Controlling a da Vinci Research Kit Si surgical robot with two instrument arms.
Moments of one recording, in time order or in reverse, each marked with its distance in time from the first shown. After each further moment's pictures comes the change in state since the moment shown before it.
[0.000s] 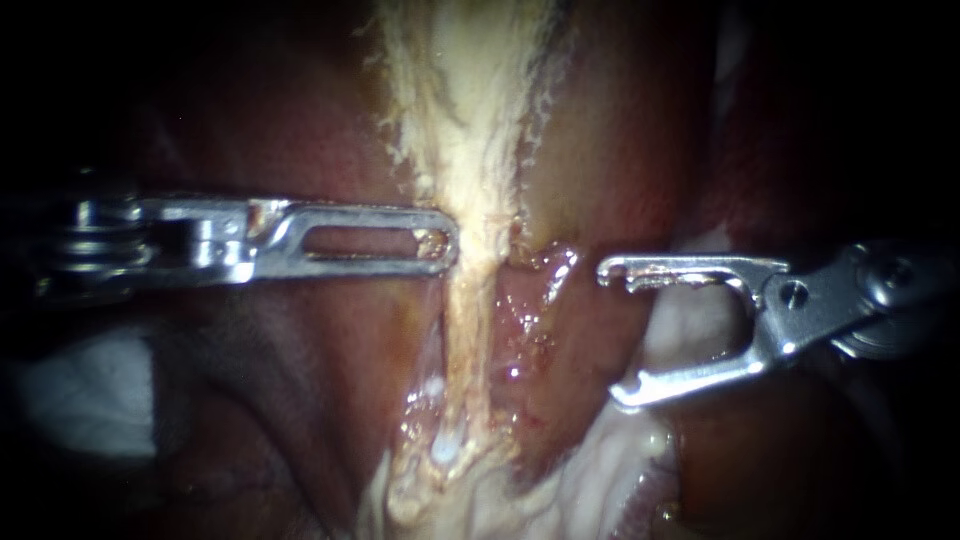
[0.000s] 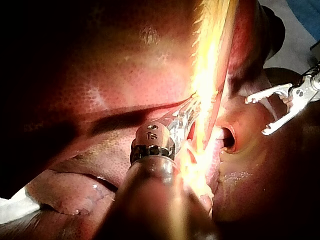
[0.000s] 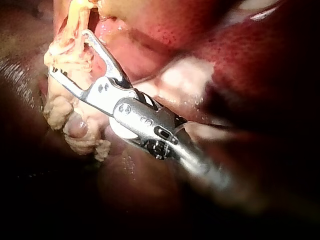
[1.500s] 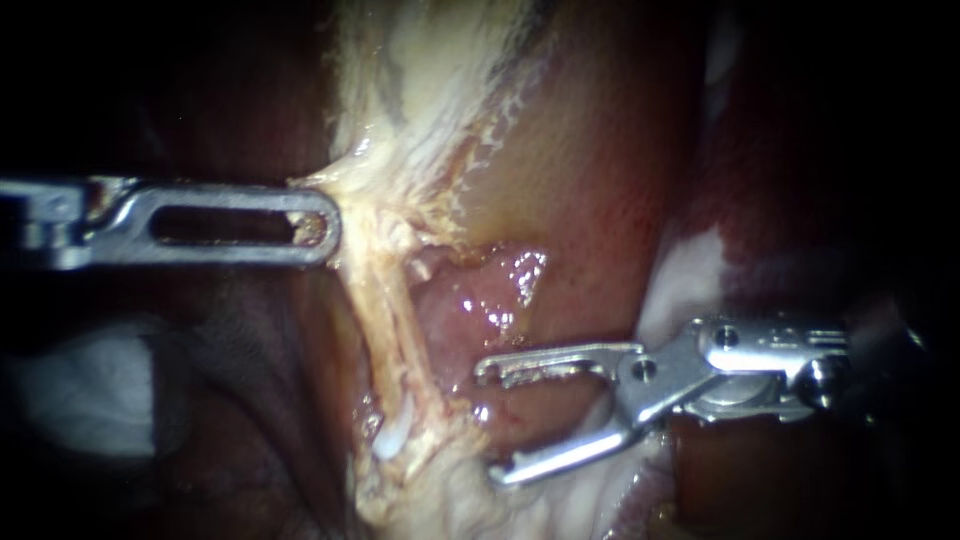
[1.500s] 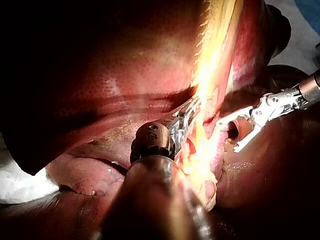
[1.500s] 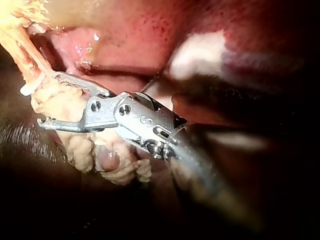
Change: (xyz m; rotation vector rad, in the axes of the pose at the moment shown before) right arm -0.007 0.000 0.009 0.117 -0.004 0.187; left arm -0.002 -0.002 -0.011 -0.006 -0.001 -0.016
